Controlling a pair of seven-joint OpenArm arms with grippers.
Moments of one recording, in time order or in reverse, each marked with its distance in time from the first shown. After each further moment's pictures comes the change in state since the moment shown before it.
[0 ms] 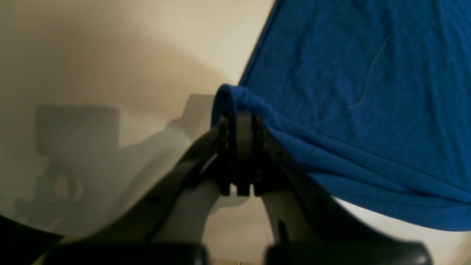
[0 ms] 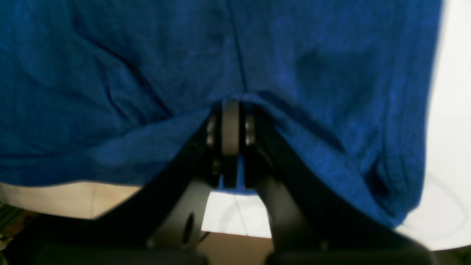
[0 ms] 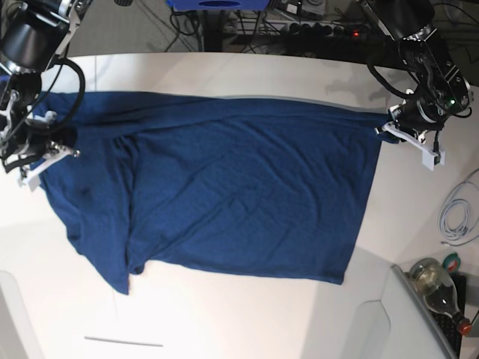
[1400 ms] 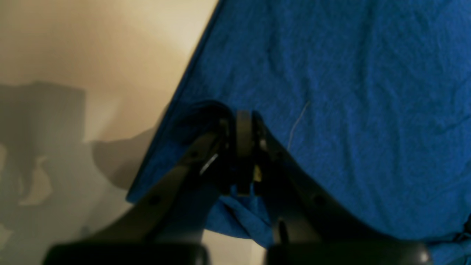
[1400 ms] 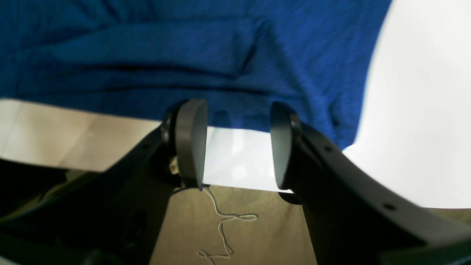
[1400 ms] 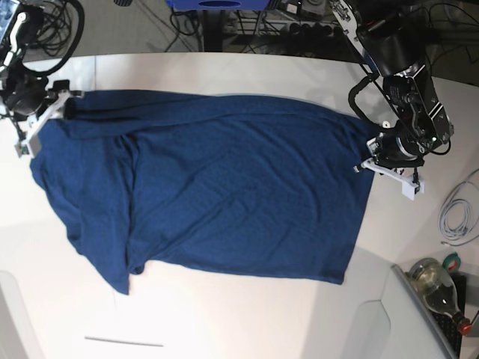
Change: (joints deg) left arm -9.8 2.2 4.0 -8.9 -0.3 6.6 -0.4; right arm -19.5 -2.9 -1.2 24.9 0.0 14.1 6.3
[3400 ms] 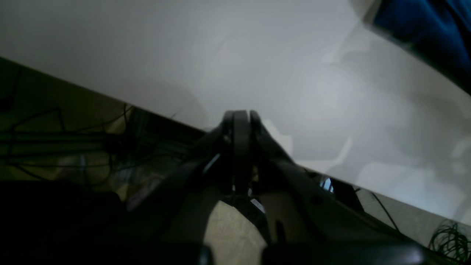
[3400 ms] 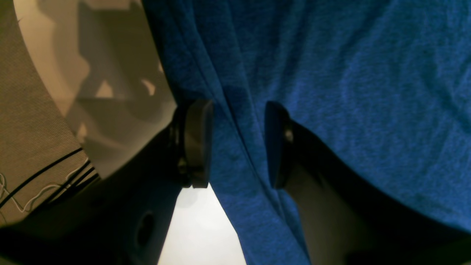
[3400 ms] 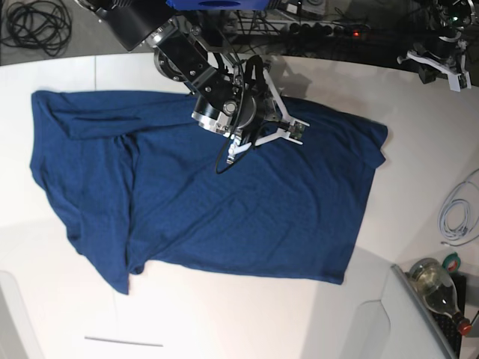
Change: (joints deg) left arm 34.5 -7.5 -4.9 3.5 -1.0 -6.7 -37.6; right arm 16.7 -9.6 -70.9 -23.3 -33.3 -4.2 19.3
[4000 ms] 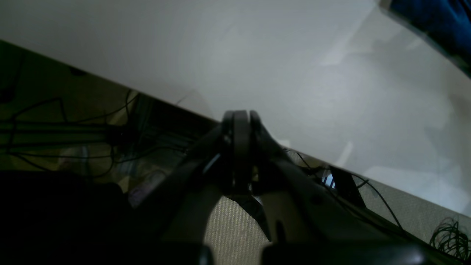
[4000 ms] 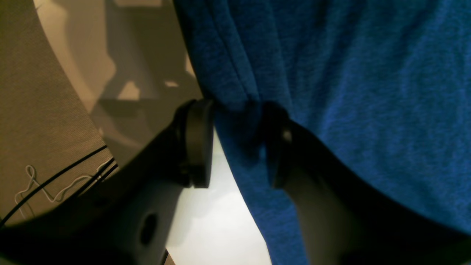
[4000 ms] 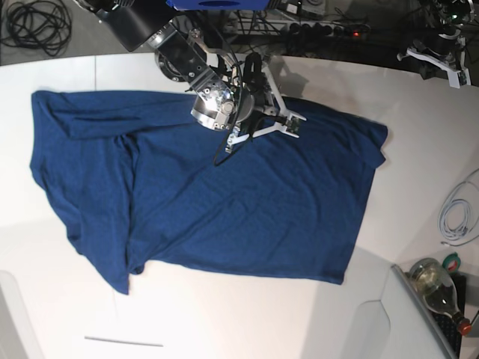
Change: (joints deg) left arm 0.2 0.0 0.0 -0.3 0.0 0.0 0.2; right arm 0.3 0.1 0.0 -4.0 4.8 0.0 0.0
